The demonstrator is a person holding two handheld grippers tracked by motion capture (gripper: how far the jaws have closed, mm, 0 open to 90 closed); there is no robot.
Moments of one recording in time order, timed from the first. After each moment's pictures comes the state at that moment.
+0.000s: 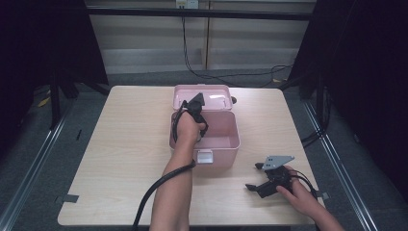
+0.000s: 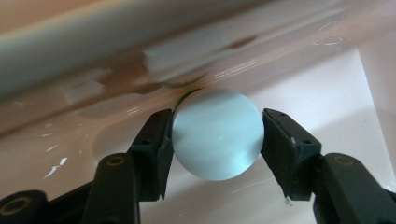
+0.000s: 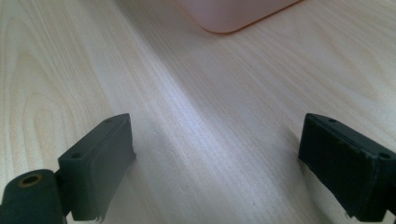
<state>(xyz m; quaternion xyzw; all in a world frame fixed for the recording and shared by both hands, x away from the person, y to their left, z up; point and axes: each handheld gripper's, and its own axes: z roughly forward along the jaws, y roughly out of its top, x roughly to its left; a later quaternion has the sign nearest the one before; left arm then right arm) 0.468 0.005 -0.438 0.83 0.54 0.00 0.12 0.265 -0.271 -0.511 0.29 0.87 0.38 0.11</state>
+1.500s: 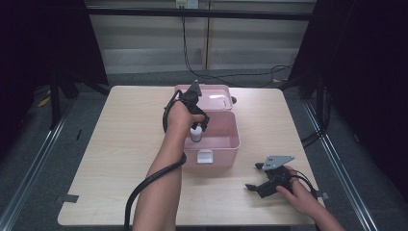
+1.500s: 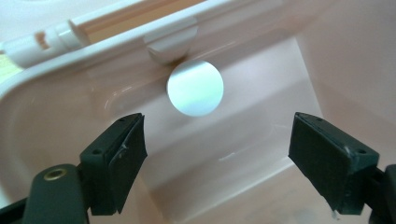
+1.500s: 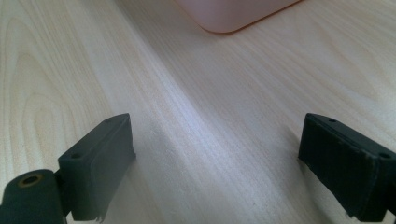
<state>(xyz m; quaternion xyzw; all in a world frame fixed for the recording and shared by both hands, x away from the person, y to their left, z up) 0.453 0.021 -0.376 0.84 0.53 -0.03 0.14 0.265 -0.271 -0.511 0.30 0.87 0.37 0.11</state>
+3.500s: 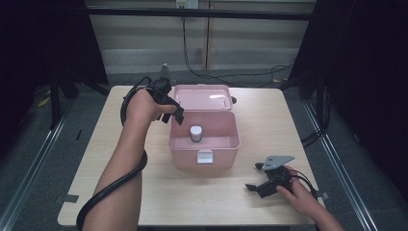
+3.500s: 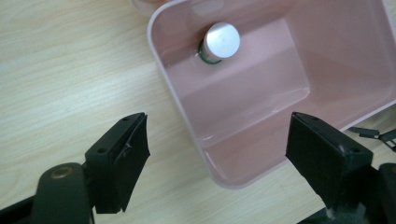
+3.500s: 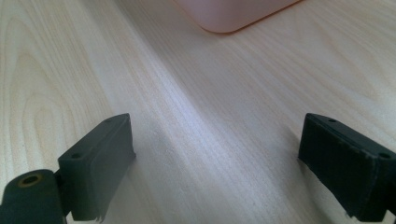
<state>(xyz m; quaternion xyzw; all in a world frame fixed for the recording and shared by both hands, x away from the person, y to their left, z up) 0.415 0.099 -0.296 0.84 0.52 -0.02 0.16 0.265 -0.271 -0.511 0.29 0.87 0.37 0.11</state>
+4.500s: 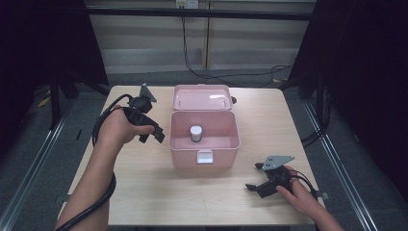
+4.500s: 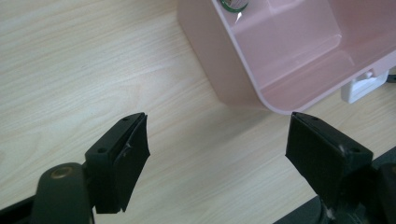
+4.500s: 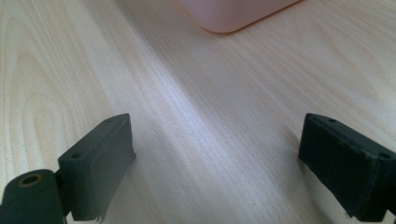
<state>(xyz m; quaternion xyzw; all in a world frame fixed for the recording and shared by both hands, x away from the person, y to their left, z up) 0.378 0.151 -0.323 0.86 0.49 -0.02 0.16 0.265 -0.271 -0.511 0.29 0.87 0.38 0.11</state>
